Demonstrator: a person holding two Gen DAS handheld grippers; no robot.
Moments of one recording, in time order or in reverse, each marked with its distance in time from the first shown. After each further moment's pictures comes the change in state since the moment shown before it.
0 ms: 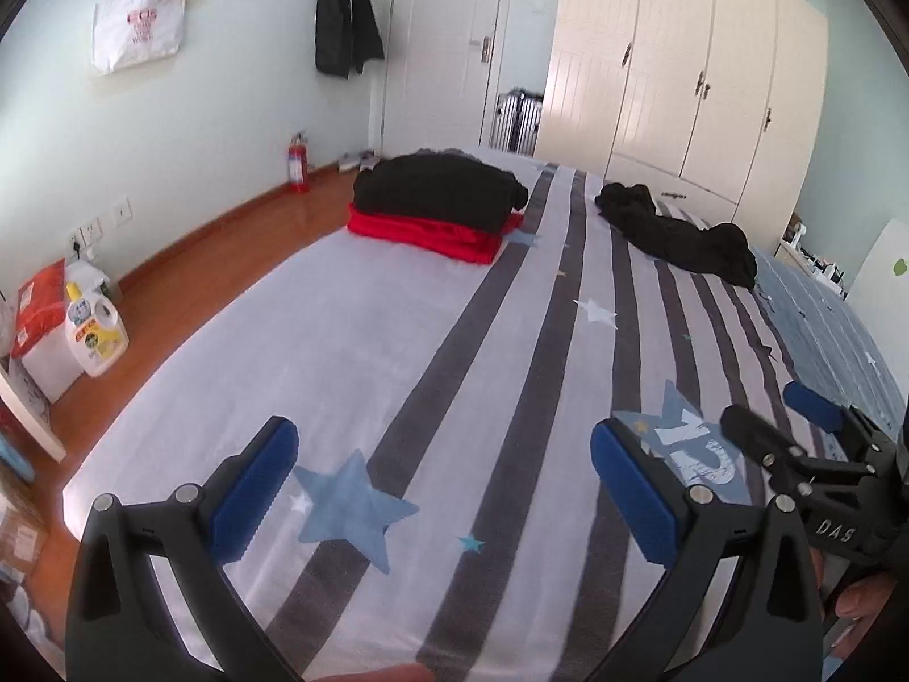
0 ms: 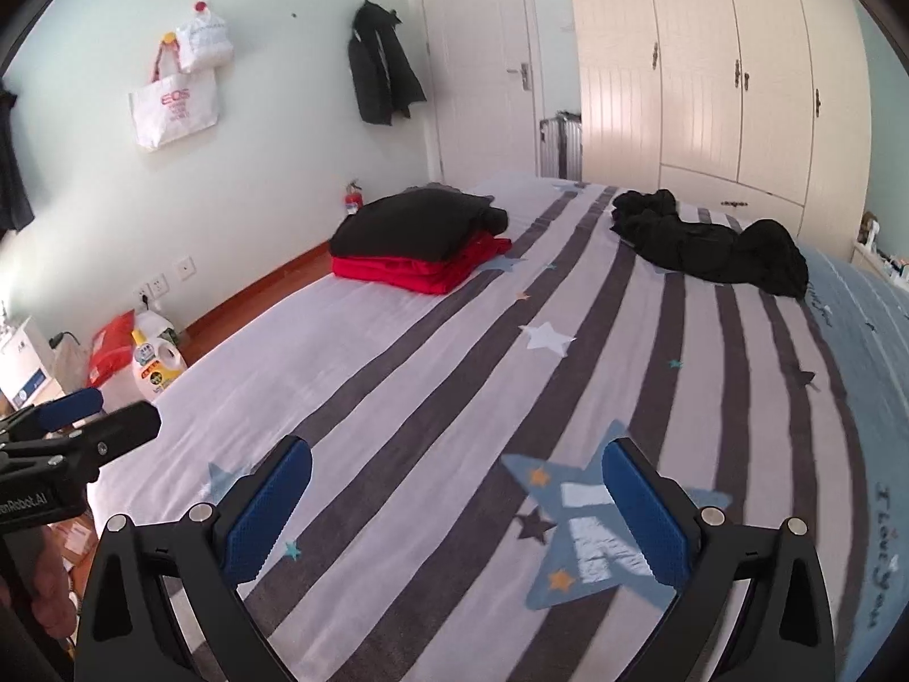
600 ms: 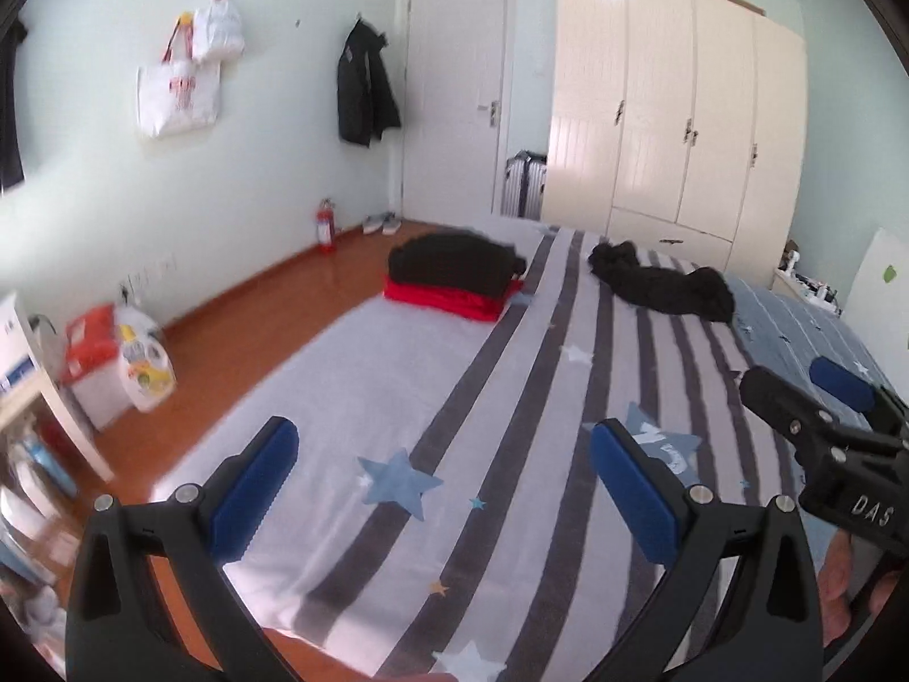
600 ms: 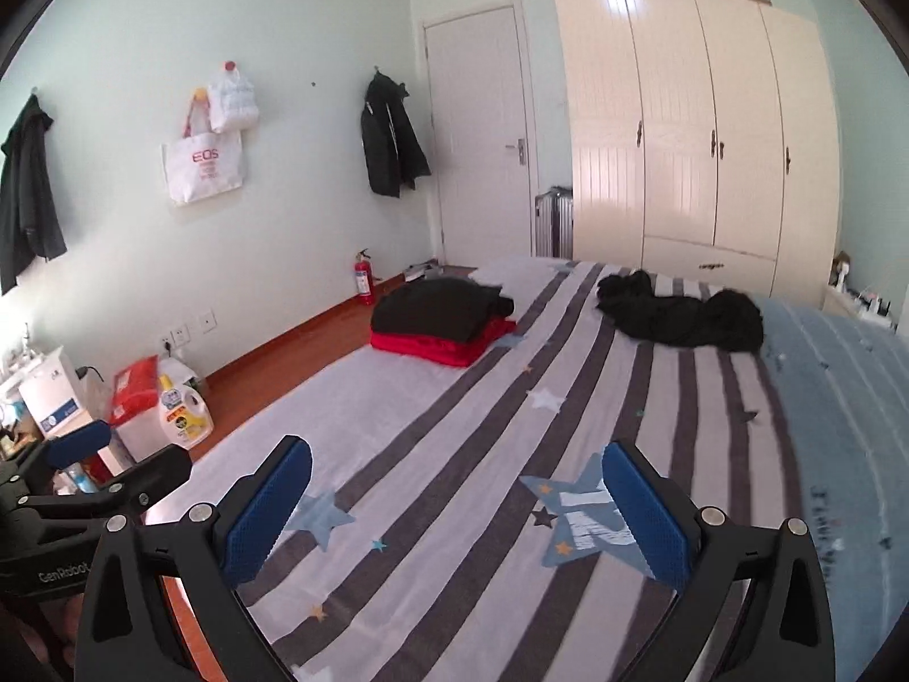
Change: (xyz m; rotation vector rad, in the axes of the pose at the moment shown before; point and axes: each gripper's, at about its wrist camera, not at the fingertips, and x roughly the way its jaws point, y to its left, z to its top) left arm -0.204 -0.018 0.009 0.010 -0.148 0.053; right arm -0.189 0.059 0.026 -0.011 -0.166 -0.020
